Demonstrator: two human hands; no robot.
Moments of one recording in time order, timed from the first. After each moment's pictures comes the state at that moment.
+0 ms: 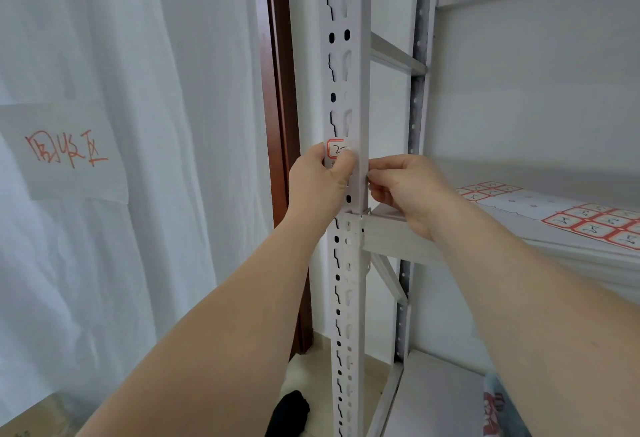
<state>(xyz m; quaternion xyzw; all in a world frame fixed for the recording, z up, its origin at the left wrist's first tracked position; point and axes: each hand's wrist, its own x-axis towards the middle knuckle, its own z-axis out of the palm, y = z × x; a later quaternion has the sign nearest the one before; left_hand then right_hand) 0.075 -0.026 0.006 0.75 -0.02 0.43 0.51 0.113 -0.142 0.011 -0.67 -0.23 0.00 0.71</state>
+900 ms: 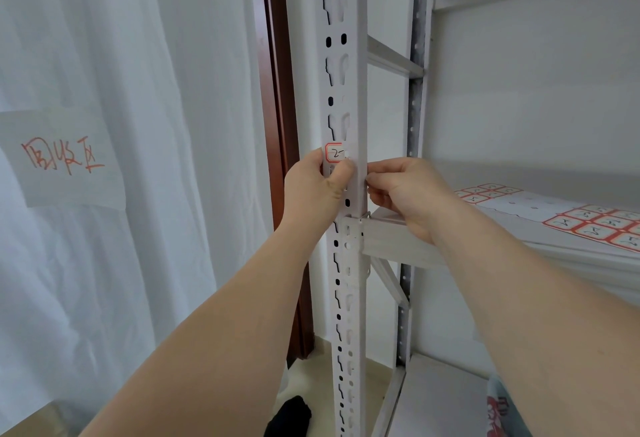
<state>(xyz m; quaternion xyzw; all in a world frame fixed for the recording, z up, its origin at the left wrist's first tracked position) 0.078 -0.019 0.001 0.77 -0.02 0.43 0.47 0.113 -0.142 0.011 -0.67 -0.23 0.01 0.71</state>
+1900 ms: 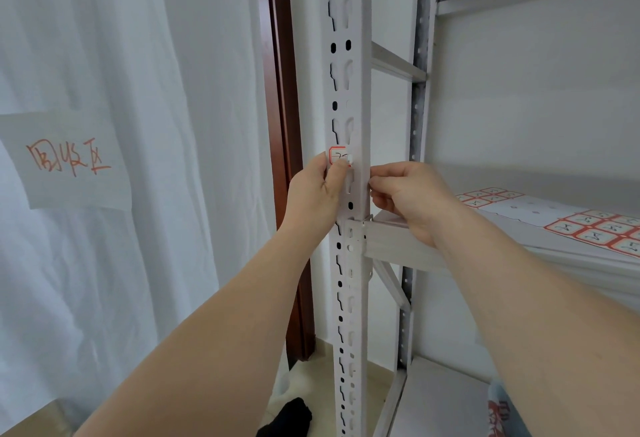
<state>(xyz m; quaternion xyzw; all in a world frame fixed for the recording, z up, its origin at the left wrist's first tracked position) 0.068 -0.017 0.000 0.79 -0.02 0.39 0.46 0.112 -0.143 0.011 -0.68 -0.23 0.01 0.70</state>
